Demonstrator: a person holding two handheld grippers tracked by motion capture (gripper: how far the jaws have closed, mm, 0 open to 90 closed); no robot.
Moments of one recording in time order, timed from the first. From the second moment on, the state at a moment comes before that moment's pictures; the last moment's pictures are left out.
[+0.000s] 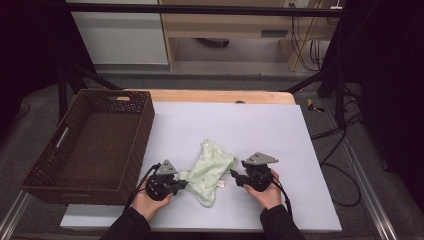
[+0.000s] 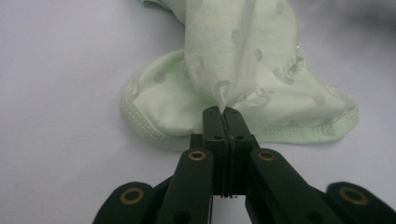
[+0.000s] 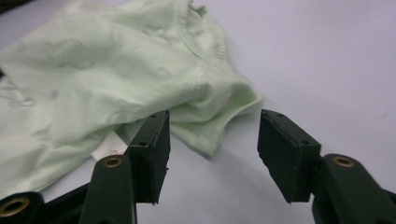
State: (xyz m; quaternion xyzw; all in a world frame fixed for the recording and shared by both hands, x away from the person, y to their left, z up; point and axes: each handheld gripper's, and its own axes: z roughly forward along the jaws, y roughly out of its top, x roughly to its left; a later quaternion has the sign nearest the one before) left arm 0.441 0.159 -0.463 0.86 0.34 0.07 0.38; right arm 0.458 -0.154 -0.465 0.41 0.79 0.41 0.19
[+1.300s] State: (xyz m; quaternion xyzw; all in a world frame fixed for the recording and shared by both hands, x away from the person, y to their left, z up) left arm 0.439 0.159 -0.461 0.85 0.33 0.05 0.41; right arm 0.443 -0.206 -0.439 0.43 0.79 0.38 0.21
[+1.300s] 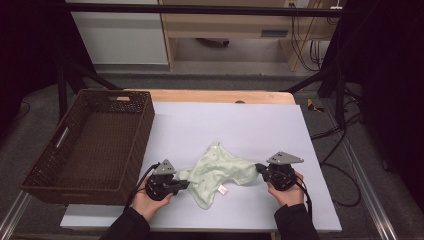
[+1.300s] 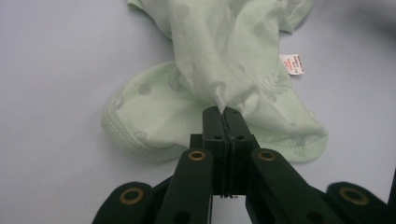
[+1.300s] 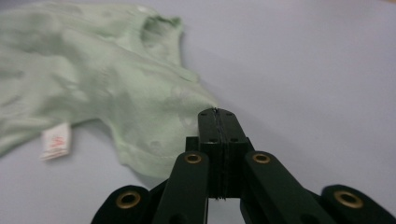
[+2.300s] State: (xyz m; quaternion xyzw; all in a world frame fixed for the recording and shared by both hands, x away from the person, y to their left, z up) left arm 0.476 0.162 -0.479 0.85 0.33 0.13 0.39; right arm 0.437 -0.171 -0.465 0.39 0.80 0.43 0.14
